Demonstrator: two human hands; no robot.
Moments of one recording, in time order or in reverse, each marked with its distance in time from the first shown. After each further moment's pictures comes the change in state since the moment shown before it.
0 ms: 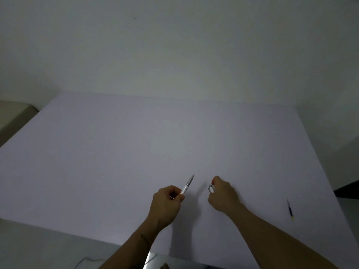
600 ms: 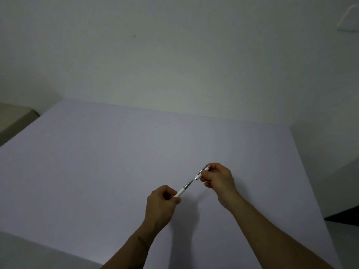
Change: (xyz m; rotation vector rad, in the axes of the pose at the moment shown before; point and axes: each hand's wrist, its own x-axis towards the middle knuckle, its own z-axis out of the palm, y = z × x) left_hand 0.023 0.049 0.033 -0.133 0.173 -0.047; right_hand 0.022 -0.026 -0.105 1.146 -0.020 0.008
